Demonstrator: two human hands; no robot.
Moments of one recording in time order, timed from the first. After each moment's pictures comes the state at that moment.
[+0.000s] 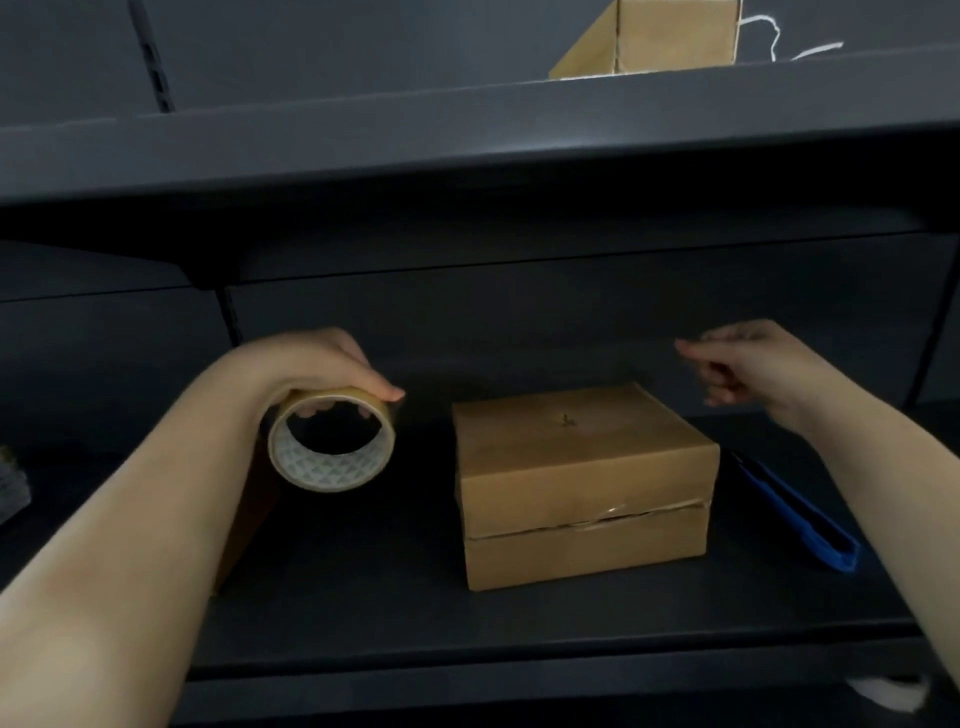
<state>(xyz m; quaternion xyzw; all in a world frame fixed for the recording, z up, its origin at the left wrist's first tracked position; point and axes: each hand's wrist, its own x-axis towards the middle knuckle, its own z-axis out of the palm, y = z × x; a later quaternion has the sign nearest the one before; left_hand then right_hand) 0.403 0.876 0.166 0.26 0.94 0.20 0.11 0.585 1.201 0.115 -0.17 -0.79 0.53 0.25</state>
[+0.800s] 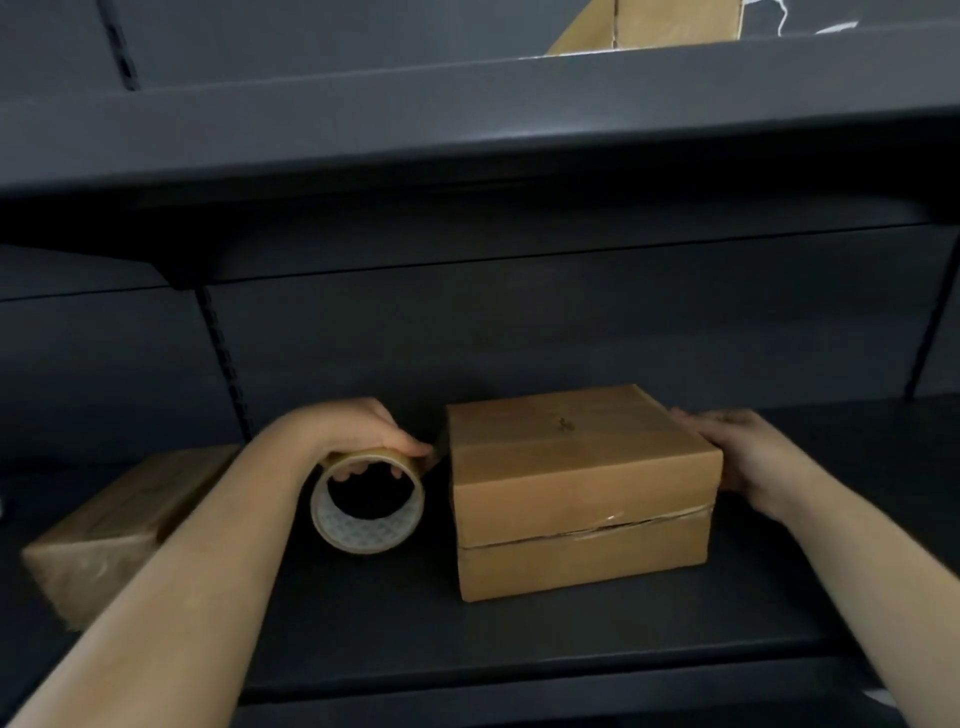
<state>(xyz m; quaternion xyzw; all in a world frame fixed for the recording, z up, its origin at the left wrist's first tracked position) 0.377 0.907 0.100 0.24 0.94 0.16 0.20 0.587 1.198 0.048 -0.24 -0.70 0.64 0.19</state>
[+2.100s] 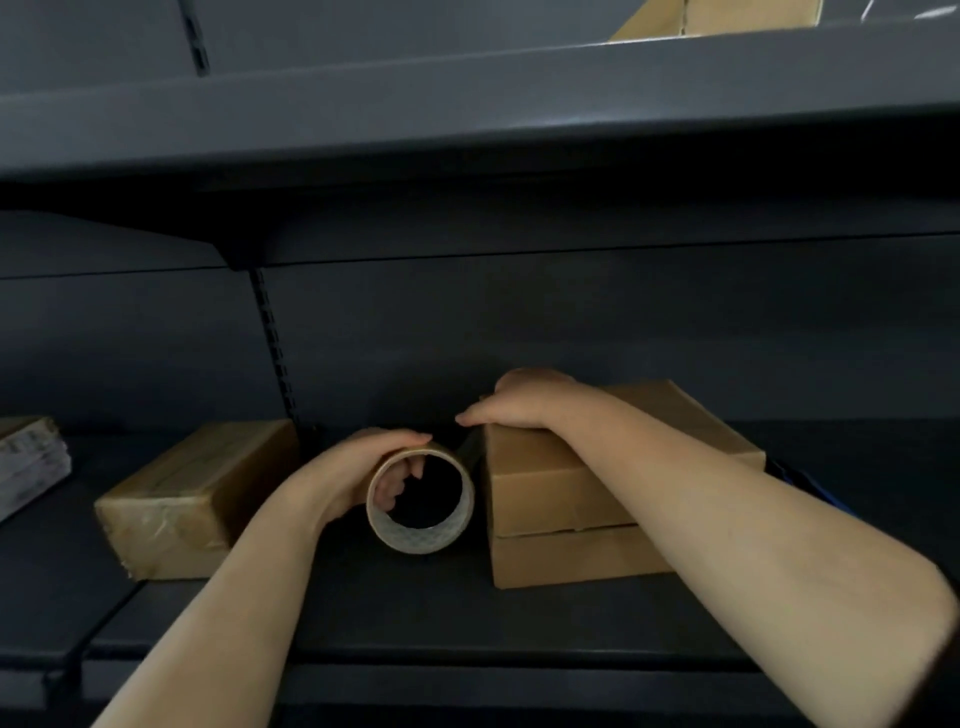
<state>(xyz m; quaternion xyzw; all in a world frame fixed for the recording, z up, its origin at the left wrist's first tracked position) 0.397 0.868 0.049 0.21 0.75 0.56 0.27 0.446 1.061 0.099 -0.11 -0.98 0.15 -0.02</state>
